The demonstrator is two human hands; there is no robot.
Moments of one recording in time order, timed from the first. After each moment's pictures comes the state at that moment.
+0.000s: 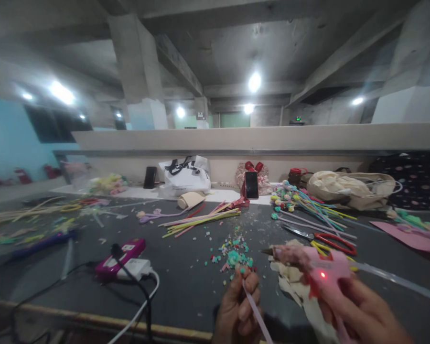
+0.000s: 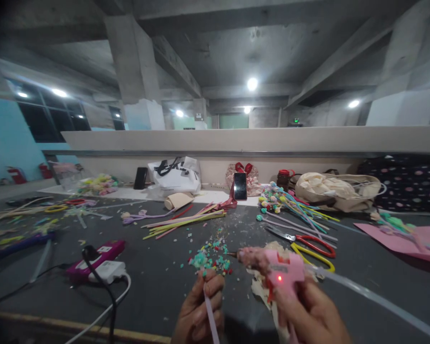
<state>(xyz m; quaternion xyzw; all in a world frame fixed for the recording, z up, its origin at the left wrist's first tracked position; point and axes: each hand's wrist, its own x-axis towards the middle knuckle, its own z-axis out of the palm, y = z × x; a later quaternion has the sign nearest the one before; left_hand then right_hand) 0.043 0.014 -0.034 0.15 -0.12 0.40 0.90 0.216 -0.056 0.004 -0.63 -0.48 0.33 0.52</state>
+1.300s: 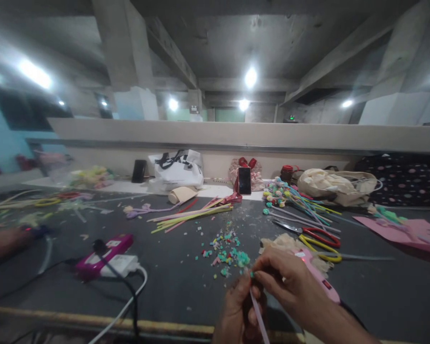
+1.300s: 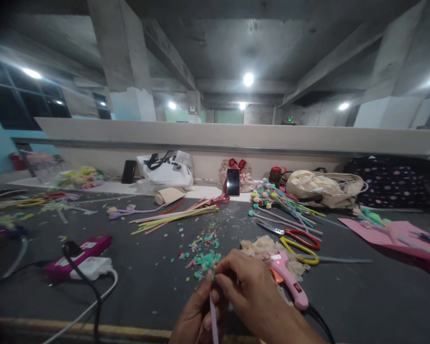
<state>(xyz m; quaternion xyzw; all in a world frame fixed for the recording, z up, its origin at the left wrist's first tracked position) 0.055 -0.002 -0.037 0.21 0.12 0.40 0.88 0.169 -0.027 0.031 -0.51 -0.77 0.14 0.36</state>
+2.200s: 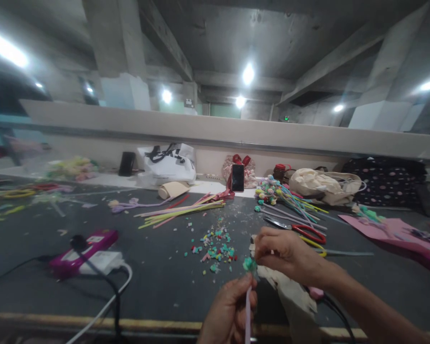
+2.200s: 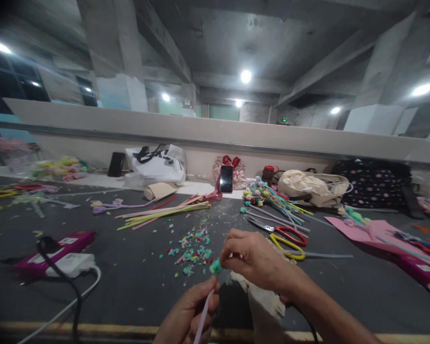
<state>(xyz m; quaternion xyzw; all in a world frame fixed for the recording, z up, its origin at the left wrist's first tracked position) 0.052 -0.004 -0.033 0.22 0.21 0.29 0.91 0.206 -0.005 0.060 -0.43 -0.87 0.09 0.22</state>
